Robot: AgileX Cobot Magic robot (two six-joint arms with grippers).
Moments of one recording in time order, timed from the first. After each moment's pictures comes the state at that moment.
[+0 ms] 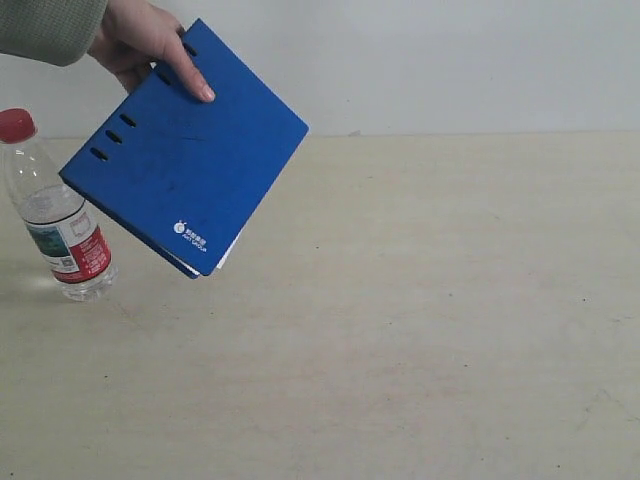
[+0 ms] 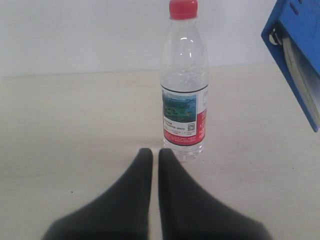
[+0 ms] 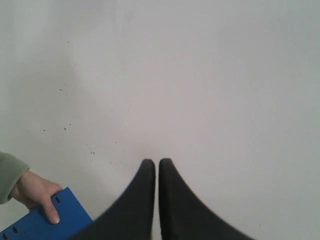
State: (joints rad) left arm 0.02 0.00 0.00 -0.02 0.30 0.09; right arm 0.38 0.01 -0.31 1.05 -0.04 -0.94
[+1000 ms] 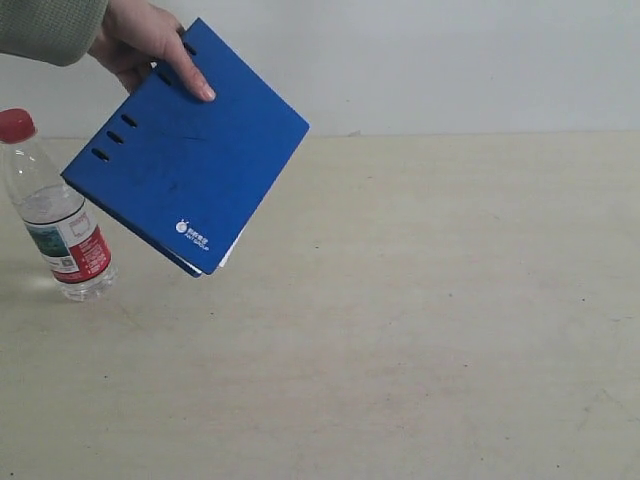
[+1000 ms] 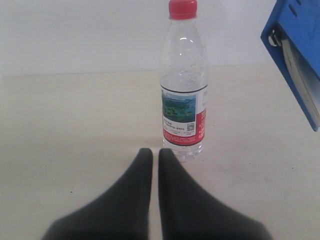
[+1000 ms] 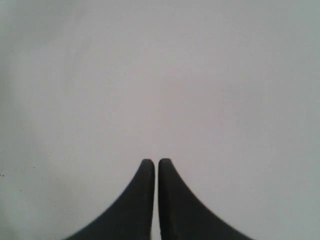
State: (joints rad) left arm 0.02 0.00 0.00 -0.03 0.30 0.10; right arm 0.19 0.01 -0.17 0.17 -0.30 -0.27
